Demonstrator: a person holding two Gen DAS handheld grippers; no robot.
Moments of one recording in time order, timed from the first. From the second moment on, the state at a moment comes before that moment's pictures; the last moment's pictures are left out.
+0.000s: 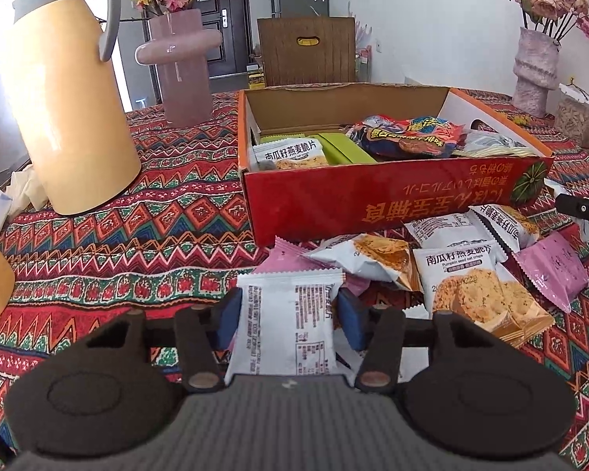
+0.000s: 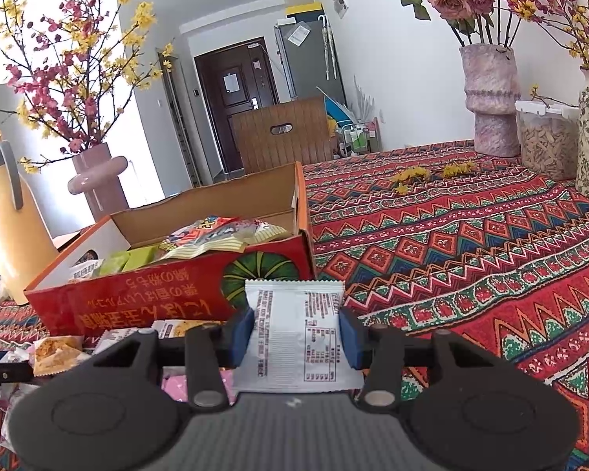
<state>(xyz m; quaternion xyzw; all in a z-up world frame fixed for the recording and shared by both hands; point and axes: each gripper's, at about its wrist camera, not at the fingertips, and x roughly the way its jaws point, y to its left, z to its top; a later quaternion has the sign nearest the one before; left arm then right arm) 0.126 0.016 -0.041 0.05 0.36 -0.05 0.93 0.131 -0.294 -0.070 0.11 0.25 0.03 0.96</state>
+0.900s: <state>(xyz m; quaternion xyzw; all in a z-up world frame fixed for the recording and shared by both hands) 0.107 0.015 0.001 0.00 0.25 -0.03 0.97 0.109 -0.284 -0.050 0.09 0.20 0.03 0.98</state>
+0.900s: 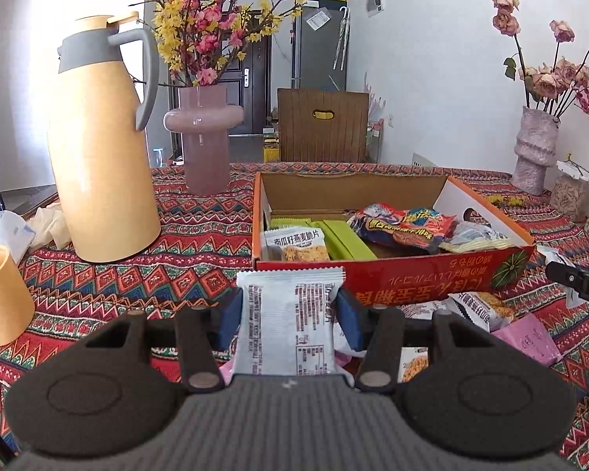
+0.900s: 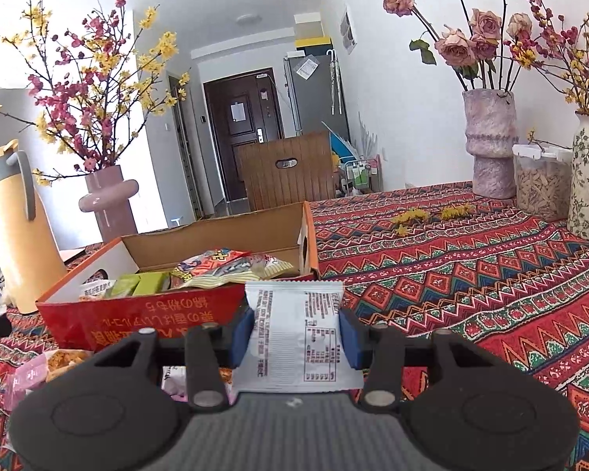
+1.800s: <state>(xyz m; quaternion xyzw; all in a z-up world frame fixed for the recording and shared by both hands) 0.176 -0.021 0.039 0.00 0.20 -0.04 0.98 0.174 -0.237 0.008 0.05 0.14 0.08 0.99</state>
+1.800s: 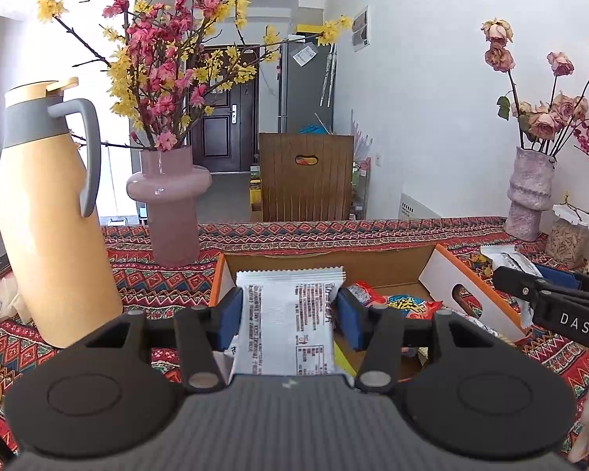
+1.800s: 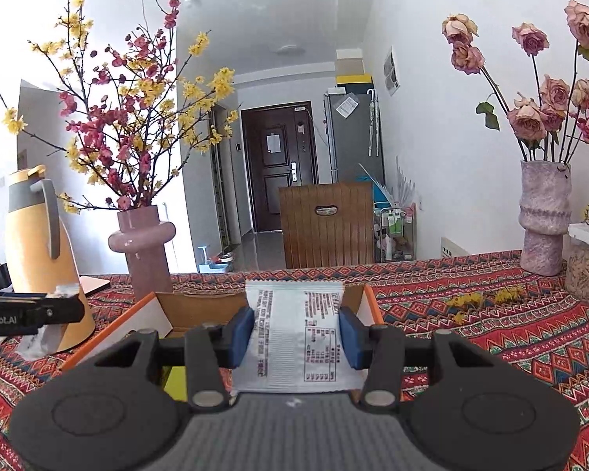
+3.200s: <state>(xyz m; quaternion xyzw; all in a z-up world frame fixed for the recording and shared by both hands) 0.210 -0.016 -0.001 -0.02 0.19 -0.01 0.98 0.223 -0.225 -0.025 0.07 0.16 0.05 0.98</state>
